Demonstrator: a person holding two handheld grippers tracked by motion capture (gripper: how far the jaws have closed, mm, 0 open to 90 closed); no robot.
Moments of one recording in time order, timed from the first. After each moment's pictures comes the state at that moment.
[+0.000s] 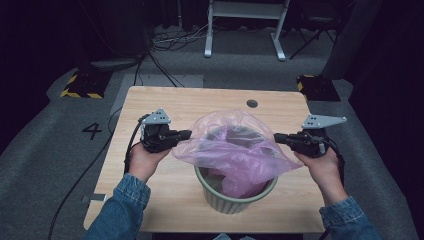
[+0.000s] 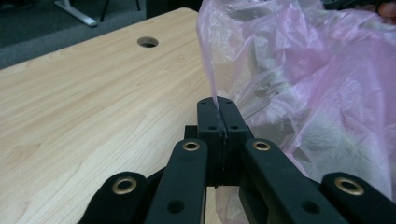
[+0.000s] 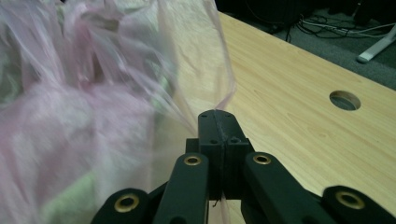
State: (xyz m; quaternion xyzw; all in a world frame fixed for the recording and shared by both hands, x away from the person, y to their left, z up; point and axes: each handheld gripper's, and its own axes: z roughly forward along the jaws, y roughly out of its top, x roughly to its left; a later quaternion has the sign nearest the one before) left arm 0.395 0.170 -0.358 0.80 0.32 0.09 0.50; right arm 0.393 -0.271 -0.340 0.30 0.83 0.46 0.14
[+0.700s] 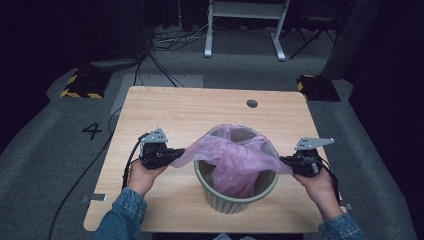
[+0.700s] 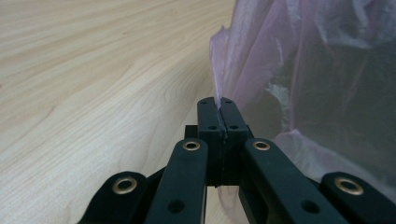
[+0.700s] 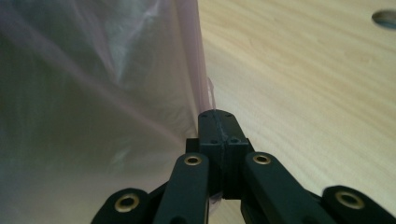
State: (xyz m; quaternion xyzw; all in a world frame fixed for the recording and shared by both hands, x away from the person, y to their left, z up) left arm 0.381 0.183 -0.424 0.81 0.32 0.05 0.49; right arm 0.375 -0.283 -0.412 0.32 0.84 0.42 0.09
